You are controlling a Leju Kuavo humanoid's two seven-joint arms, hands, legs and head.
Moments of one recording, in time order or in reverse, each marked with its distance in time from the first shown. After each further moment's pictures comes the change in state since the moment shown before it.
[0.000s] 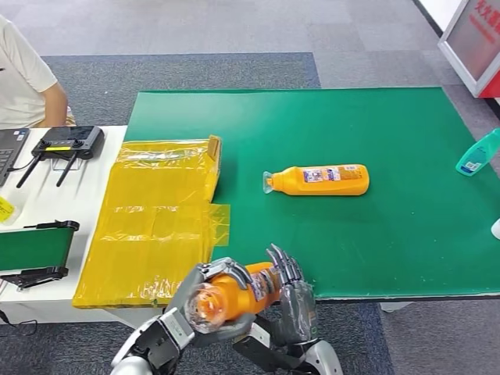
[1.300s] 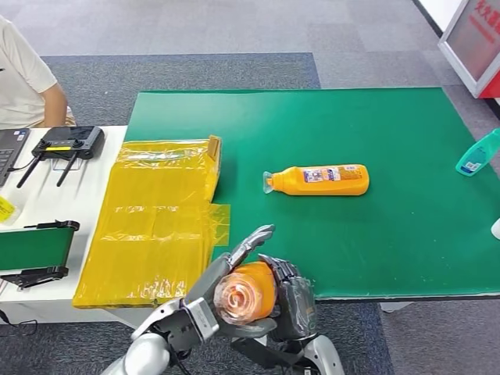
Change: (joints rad) left arm -0.143 -0.054 -0.071 0.115 -0.005 -0.164 -0.025; right arm -0.037 -0.005 0.022 0.041 0.034 0.001 -0.010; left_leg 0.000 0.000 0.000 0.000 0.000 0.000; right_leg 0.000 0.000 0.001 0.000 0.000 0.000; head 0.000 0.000
